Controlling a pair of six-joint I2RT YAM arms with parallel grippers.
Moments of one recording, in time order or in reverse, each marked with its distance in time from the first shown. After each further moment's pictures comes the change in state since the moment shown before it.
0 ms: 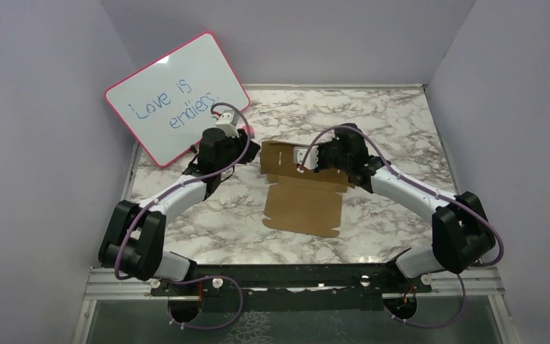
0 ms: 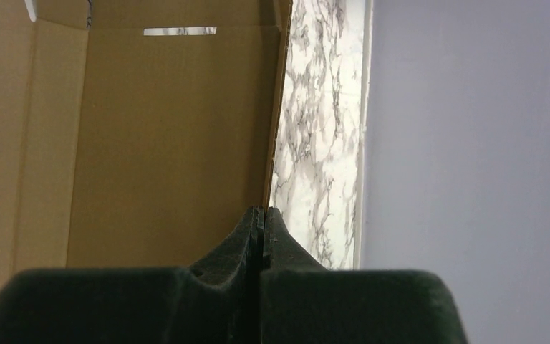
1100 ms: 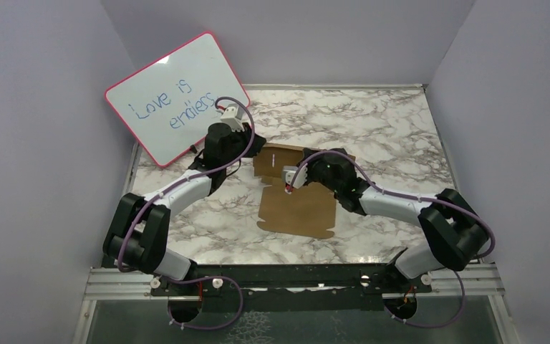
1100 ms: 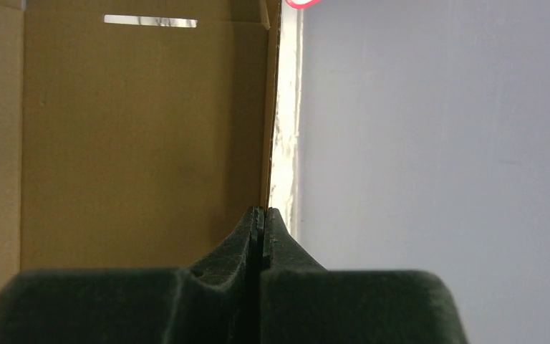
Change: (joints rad) left arm -0.036 0.018 0.049 0.043 -0.020 -0.066; right arm 0.164 -0.008 -0.252 0.459 0.250 -0.085
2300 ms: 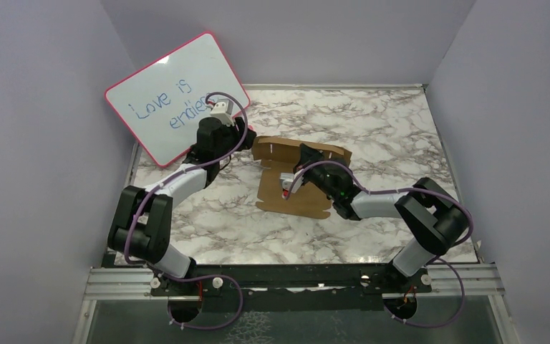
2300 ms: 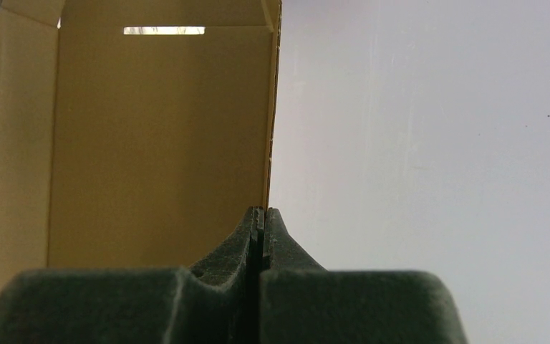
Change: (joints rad) left arm 0.106 0.056 0.045 0.002 -0.028 0.101; right arm 0.020 0.167 -0.079 0.439 0.036 -0.195
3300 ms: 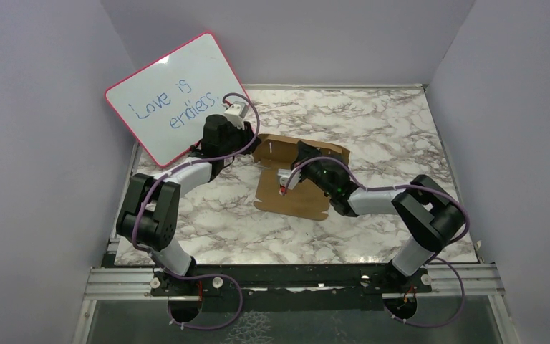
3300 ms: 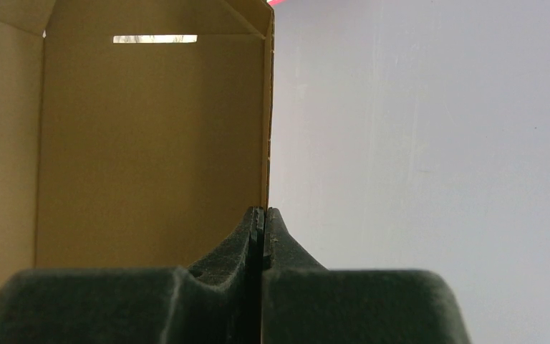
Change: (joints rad) left arm -0.002 0.113 0.065 -0.047 0.188 0.162; right arm 0.000 0.030 0.047 -0.023 -0.005 0.027
